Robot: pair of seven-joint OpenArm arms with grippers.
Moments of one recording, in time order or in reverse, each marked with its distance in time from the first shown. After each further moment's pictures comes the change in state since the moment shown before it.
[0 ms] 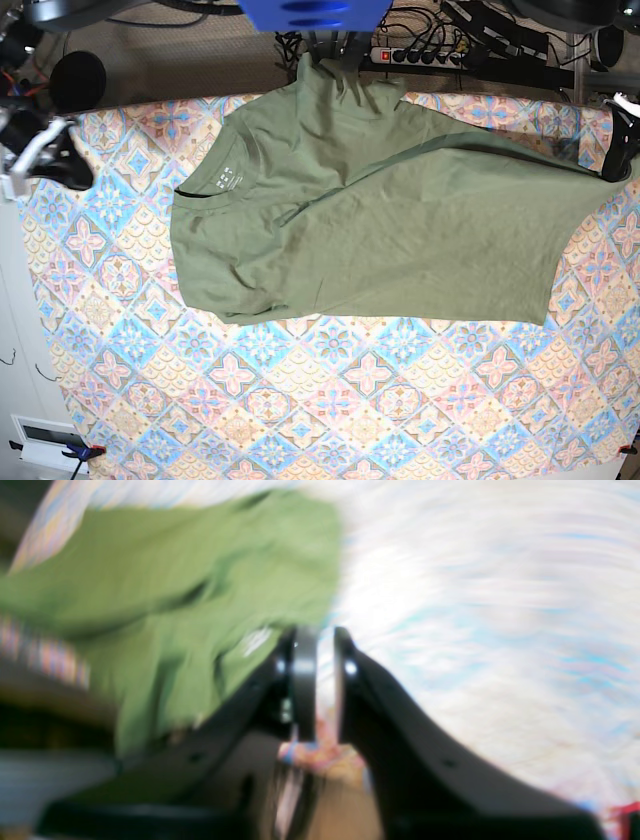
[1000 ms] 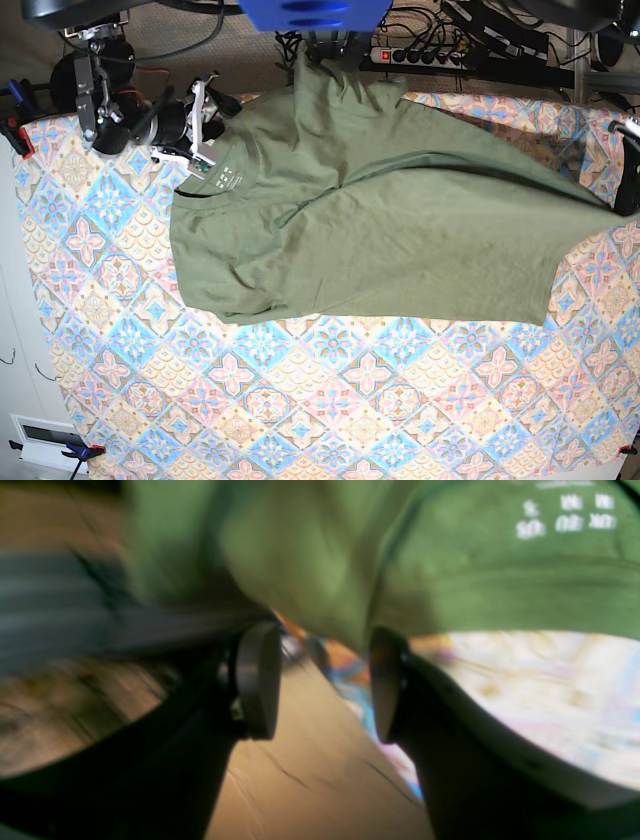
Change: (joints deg) left arm -12.2 -1.5 3.7 -1.0 0.0 0.5 0.0; right arm 5.7 0.7 -49.5 4.4 -30.0 0.0 0.5
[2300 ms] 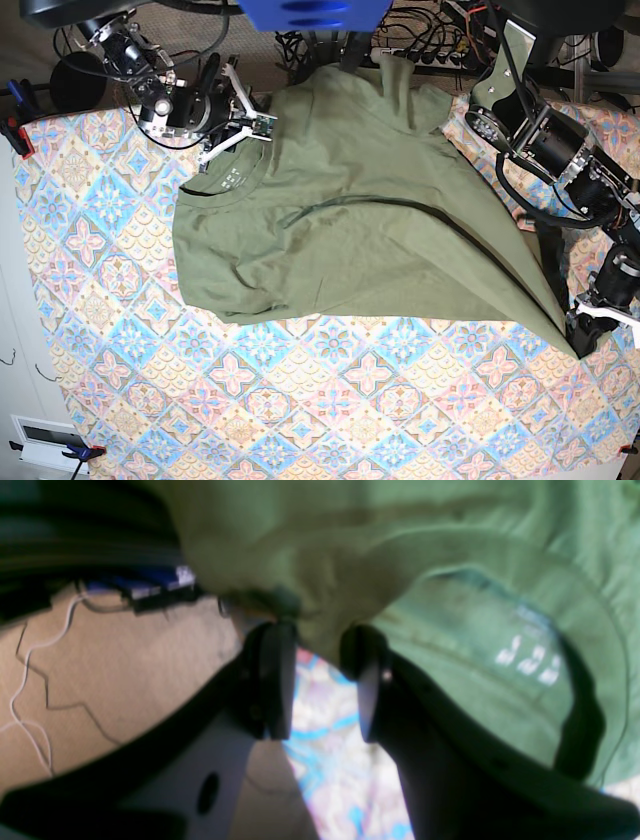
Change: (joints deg) left arm -44.8 14.6 14.7 -27.2 48.3 2.9 -9.1; right arm 3.8 4.3 -24.6 2.6 -34.3 0.0 24.6
